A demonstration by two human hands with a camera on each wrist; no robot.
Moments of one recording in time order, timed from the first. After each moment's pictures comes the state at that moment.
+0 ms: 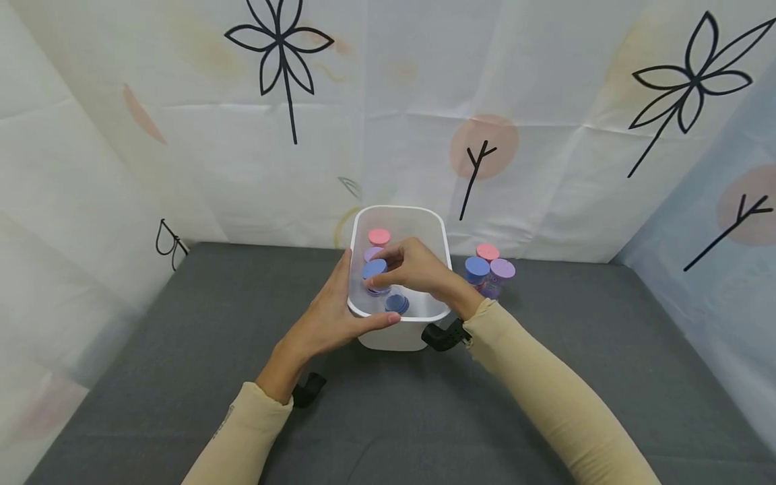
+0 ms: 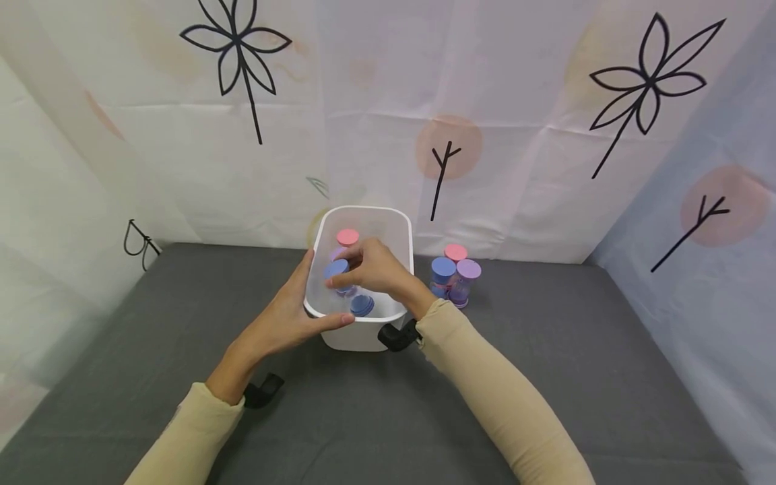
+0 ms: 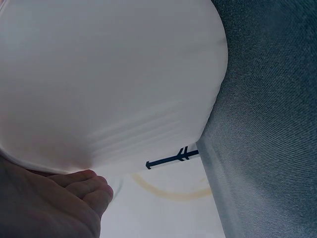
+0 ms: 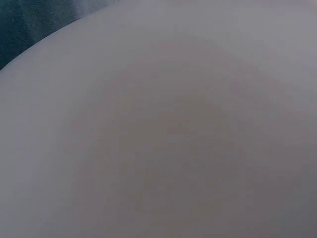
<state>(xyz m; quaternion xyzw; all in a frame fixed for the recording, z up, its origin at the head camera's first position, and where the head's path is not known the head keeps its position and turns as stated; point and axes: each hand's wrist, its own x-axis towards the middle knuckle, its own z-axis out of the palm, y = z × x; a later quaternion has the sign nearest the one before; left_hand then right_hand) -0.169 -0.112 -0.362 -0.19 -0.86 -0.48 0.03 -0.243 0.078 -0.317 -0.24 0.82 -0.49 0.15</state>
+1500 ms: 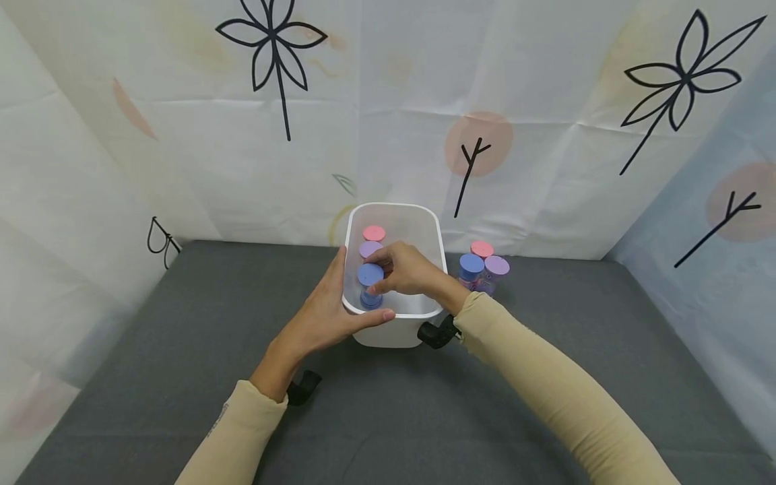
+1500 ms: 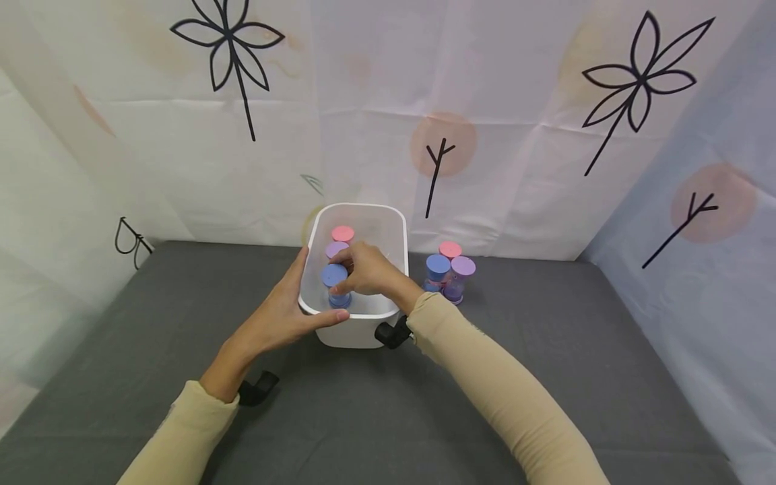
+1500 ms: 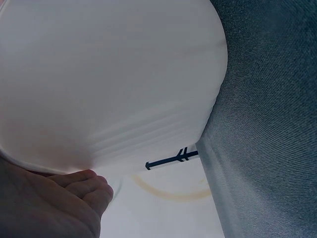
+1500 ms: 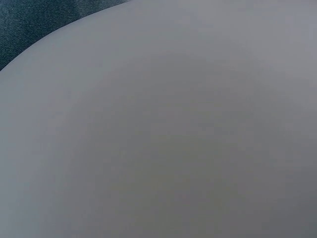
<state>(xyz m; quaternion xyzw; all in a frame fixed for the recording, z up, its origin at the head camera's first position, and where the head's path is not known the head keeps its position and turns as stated) -0.169 -0.111 -0.360 -0.19 -0.85 -0.48 0.04 -0.246 0.072 -0.320 -0.28 0.88 -0.36 0.15</state>
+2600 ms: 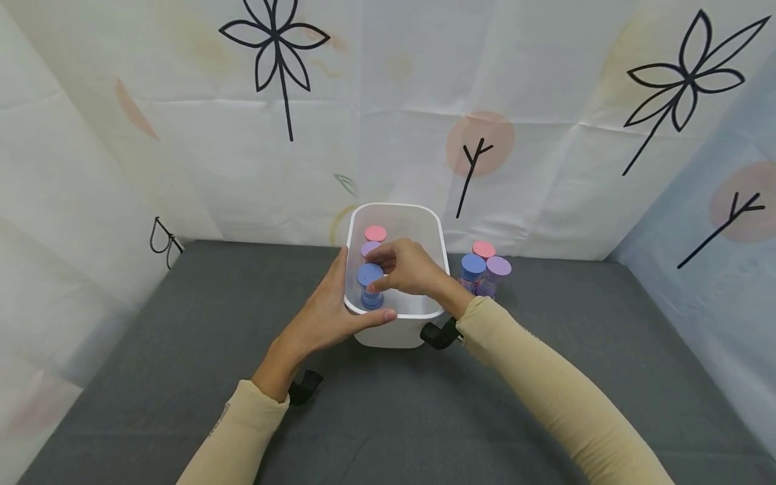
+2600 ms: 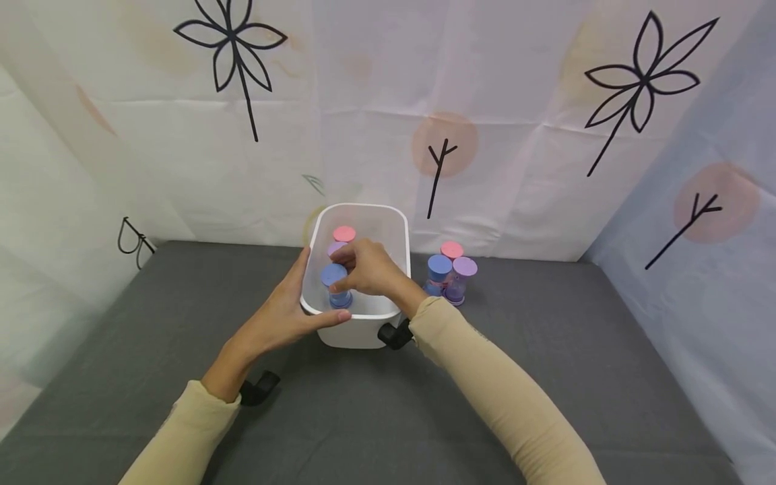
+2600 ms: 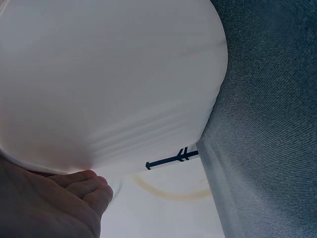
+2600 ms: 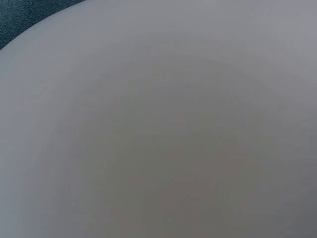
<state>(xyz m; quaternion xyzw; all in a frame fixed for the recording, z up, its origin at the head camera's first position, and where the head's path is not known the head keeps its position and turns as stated) -0.168 -0.111 -0.361 -0.17 -0.86 -0.47 0.02 -0.243 0.073 -0.318 -0.27 0.86 -0.41 0.12</state>
